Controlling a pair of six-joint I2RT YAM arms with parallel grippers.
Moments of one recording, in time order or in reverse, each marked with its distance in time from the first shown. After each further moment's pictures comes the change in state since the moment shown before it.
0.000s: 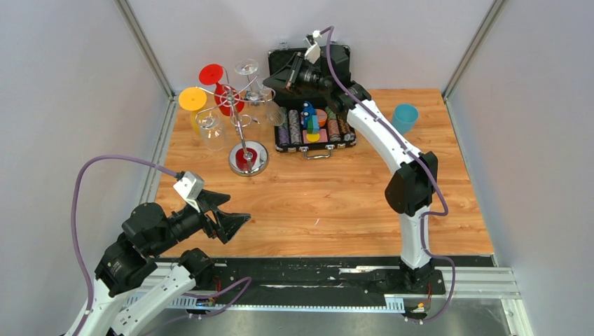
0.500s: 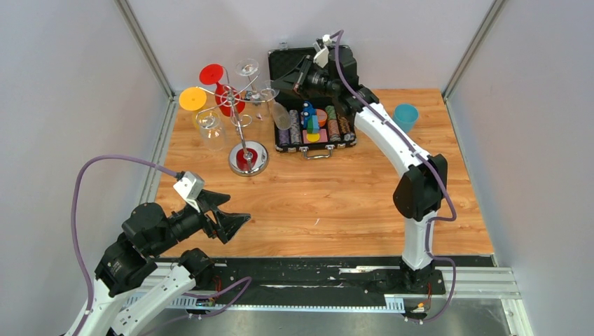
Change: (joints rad) left arm 0.000 0.000 0.000 0.000 0.000 0.000; right arm -0.025 -0.082 -0.140 0.023 0.032 0.042
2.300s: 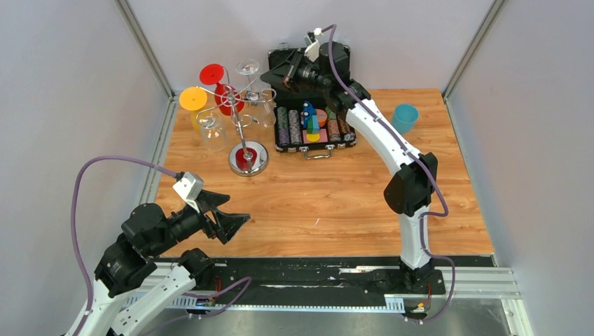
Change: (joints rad) left arm 0.000 -0.005 0.000 -0.003 0.000 0.000; right arm 0.034 0.084 0.174 -0.026 0.015 0.059
